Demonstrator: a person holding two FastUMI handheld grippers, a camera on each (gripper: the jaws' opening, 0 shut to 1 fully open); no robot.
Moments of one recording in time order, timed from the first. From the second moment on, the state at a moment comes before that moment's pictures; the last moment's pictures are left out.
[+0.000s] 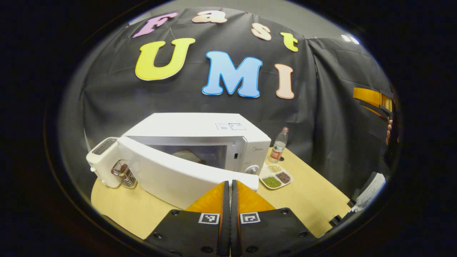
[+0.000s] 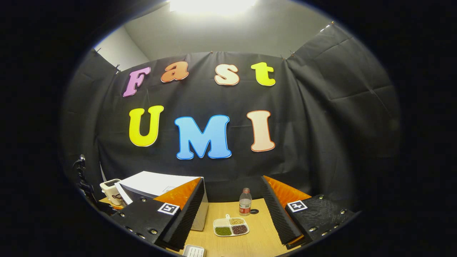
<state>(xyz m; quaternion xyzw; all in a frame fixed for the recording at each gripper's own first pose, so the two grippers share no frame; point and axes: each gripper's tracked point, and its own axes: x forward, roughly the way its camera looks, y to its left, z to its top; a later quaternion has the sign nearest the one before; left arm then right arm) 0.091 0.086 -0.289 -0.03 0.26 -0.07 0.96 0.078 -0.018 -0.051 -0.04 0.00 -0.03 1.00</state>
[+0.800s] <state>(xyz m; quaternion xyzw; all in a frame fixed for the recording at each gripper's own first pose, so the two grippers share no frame) 0.167 0.070 -0.307 -0.04 0.27 -0.04 0.96 0.104 -0.043 -0.065 -0.02 0.02 -0.03 1.00</state>
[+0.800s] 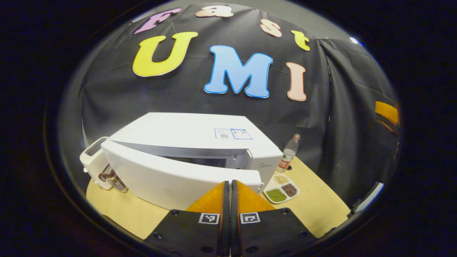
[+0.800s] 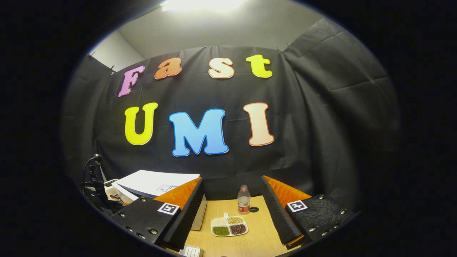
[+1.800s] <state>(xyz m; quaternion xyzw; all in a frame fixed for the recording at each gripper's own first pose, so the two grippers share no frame) 0.216 0.072 -0.332 -0.07 0.28 -0.01 0.96 0.140 -0.048 -0.082 -0.04 0.04 -0.03 1.00</state>
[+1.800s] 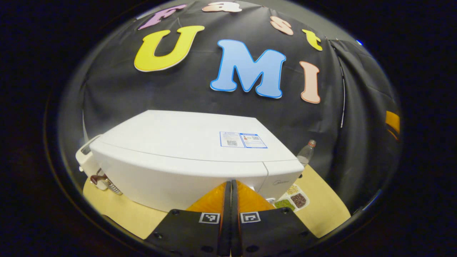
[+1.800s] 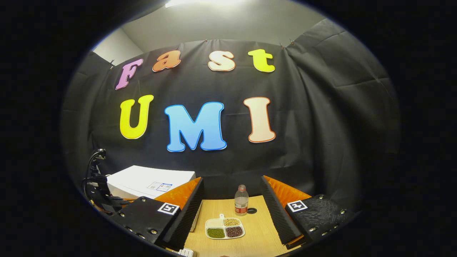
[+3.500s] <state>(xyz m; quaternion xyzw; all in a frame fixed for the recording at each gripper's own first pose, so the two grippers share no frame) 0.021 0.212 0.009 0.01 0.02 0.02 1.00 0.033 0.113 0.003 -0.03 -0.02 0.00 1.00</state>
